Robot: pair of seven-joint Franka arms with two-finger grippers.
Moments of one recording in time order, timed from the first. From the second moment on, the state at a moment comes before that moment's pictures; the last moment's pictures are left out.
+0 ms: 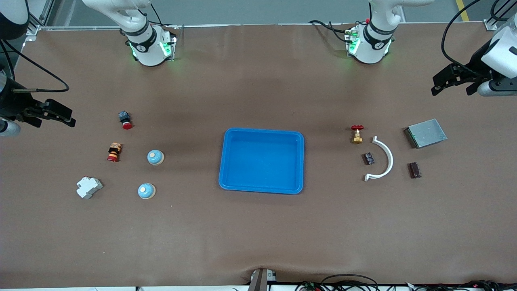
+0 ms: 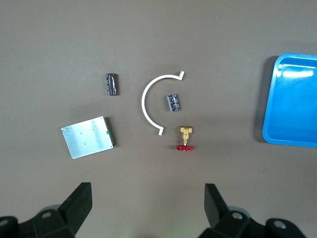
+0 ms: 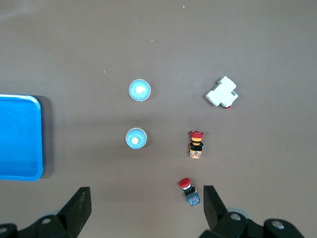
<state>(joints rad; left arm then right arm) -0.08 -0.18 0.03 -1.80 -0.02 1.63 -0.06 0.01 0.05 -0.02 -1.56 0.04 1.62 0.01</state>
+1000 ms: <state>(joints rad) -0.08 -0.16 0.03 -1.78 -0.02 1.64 -0.06 0.00 0.05 -0.02 -1.56 0.04 1.62 0.01</state>
